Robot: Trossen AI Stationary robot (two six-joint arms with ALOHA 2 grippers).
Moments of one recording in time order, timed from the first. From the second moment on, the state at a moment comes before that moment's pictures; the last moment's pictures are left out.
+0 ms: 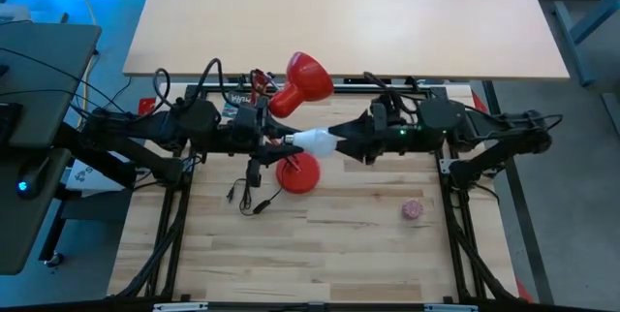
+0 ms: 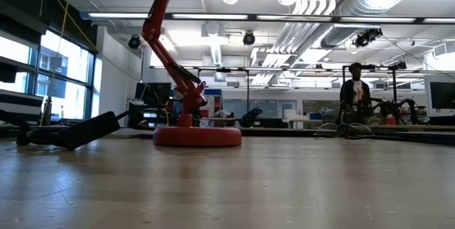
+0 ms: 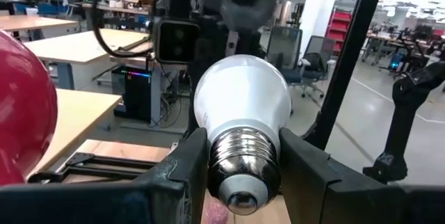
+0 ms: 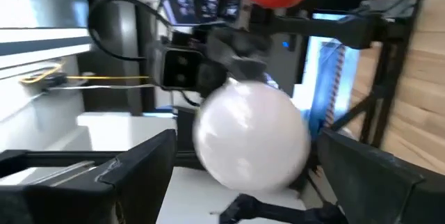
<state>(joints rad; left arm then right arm) -0.19 1.29 1.46 -0.17 -0.20 -0.12 0.20 1.35 1.56 -0.23 0.19 1.53</state>
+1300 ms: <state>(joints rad) -0.19 1.29 1.46 -0.16 -0.22 -0.09 0.19 1.40 1.56 -0.16 0.16 1.50</state>
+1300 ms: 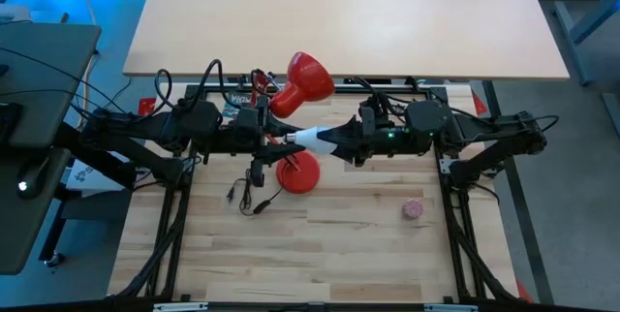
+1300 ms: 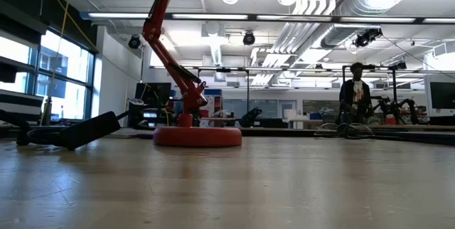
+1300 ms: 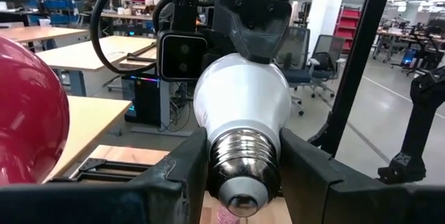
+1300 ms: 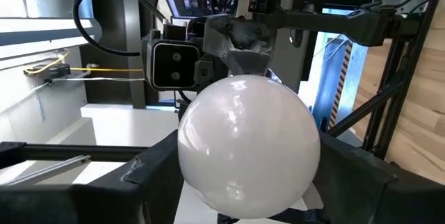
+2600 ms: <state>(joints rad) -0.50 1.48 1.11 -0.52 -0.64 -1.32 0.10 1.14 1.56 -0.19 0.27 0.78</state>
